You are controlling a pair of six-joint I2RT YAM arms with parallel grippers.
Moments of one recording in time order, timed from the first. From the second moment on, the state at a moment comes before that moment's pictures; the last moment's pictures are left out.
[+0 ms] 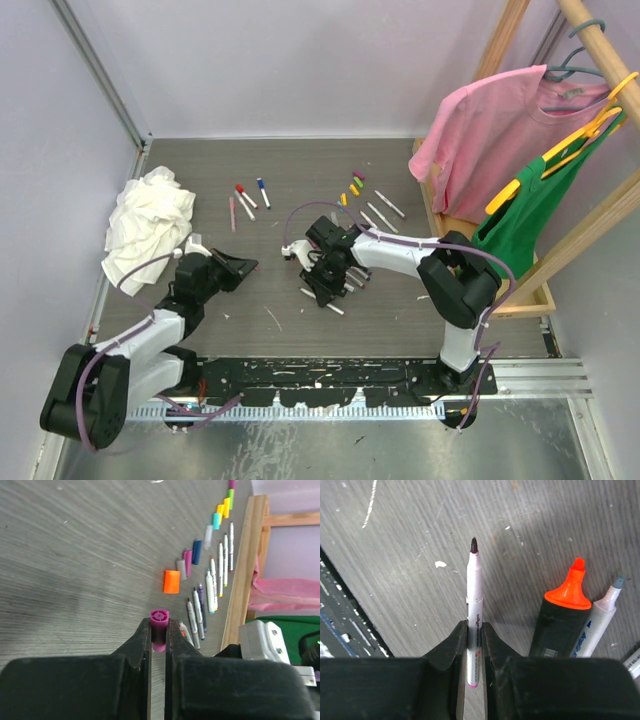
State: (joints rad) left arm -0.26 0.99 0.19 0.38 0.16 -1.12; right arm 0.81 1.81 1.15 -0.59 -0.43 -0.20
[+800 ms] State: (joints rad) left arm -0.38 1.41 0.34 0.44 0.17 -1.20; right arm 0.84 1.86 1.21 -0.62 -0.27 -0.17
